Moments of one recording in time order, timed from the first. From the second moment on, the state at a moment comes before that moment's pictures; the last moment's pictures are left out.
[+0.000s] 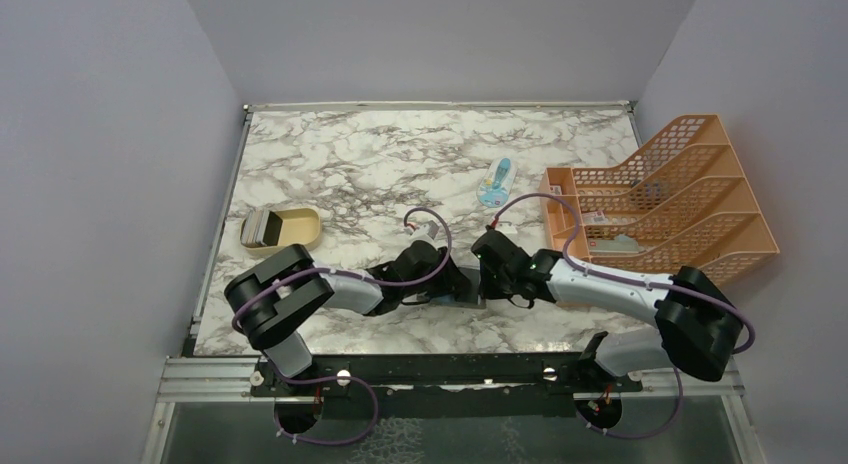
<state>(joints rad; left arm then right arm) -0.96 1.65 0.55 0.51 0.01 -1.07 0.89 1.36 0.68 -0.41 0.23 0.77</state>
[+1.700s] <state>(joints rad) -0.85 1.36 0.47 0.13 -0.06 -0.92 0.89 1.43 0.80 -0.34 0.12 0.77</state>
